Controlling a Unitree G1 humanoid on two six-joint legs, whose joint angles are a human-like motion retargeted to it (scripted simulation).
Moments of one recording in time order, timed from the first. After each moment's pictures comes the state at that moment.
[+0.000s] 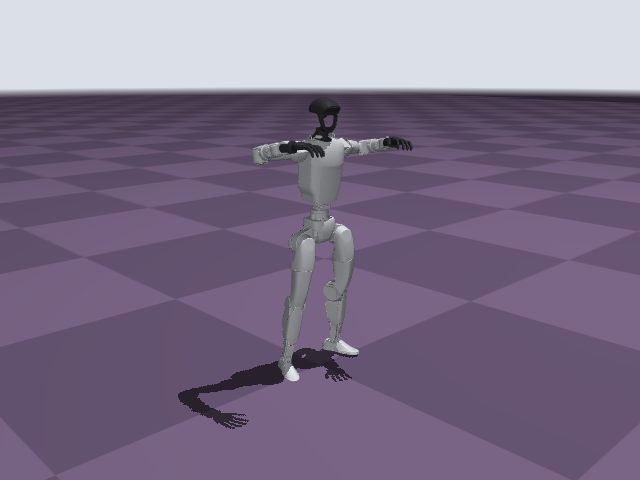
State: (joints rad) left arm 0.65 1.38 0.82 -0.31 -0.19 -0.37 -0.08; right arm 0.75 -1.38 -0.99 -0.32 0.07 -0.23 0.14; waist 0.04 -0.05 0.00; left_leg 0.09 0.13 0.39 -0.01 -0.09 -0.25; right_leg 0.03 -0.18 -0.32 0.06 0.00 0.26
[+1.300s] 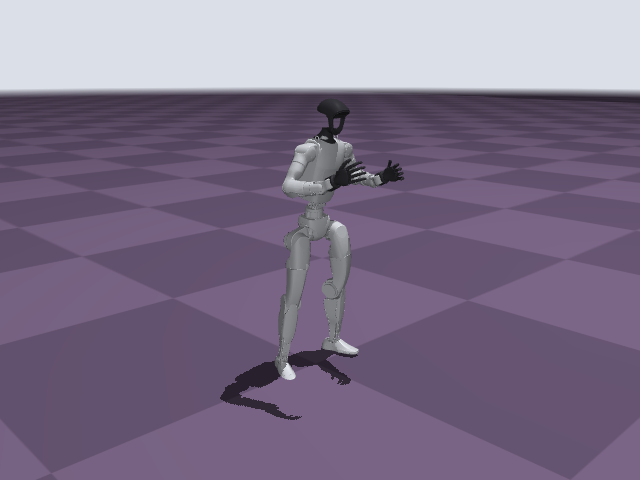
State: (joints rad) left arm -0.12 0.71 -0.19 -0.27 -0.36 -0.37 0.22; right arm -0.20 -0.68 0.08 -0.27 0.52 -0.31 -0.36; waist 0.21 -0.12 0.14; left_leg -0.03 0.08 0.39 0.02 -0.07 -0.17; right_leg -0.03 -0.23 -0.31 0.03 0.02 0.26
